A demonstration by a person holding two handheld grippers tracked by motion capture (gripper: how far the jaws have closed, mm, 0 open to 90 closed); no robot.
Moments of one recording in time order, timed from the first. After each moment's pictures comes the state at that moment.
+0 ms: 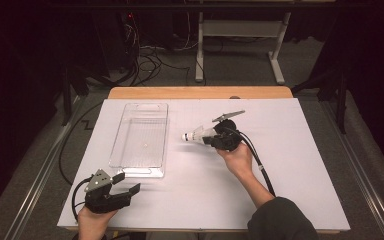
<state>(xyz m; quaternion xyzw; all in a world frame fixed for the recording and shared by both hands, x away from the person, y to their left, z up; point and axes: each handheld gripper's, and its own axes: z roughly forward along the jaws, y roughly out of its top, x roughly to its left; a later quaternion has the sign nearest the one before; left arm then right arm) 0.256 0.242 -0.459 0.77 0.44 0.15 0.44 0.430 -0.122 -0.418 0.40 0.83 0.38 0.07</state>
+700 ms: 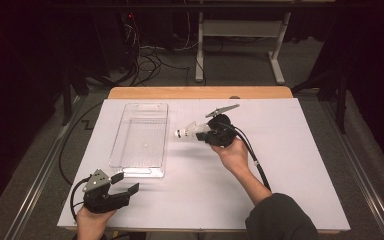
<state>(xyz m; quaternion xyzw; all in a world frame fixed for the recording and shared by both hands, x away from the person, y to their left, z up) 0.255 0.245 -0.458 0.77 0.44 0.15 0.44 0.428 -0.103 -0.394 0.37 0.84 0.39 0.07</state>
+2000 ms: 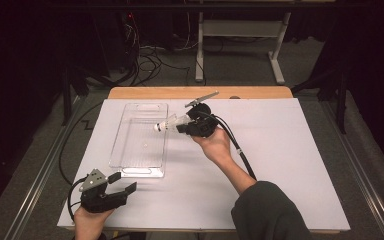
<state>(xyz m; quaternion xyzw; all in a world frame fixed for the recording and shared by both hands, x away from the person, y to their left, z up) 0.255 0.251 -0.457 0.76 0.45 0.15 0.44 0.439 -0.052 -0.365 0.34 0.85 0.40 0.05</state>
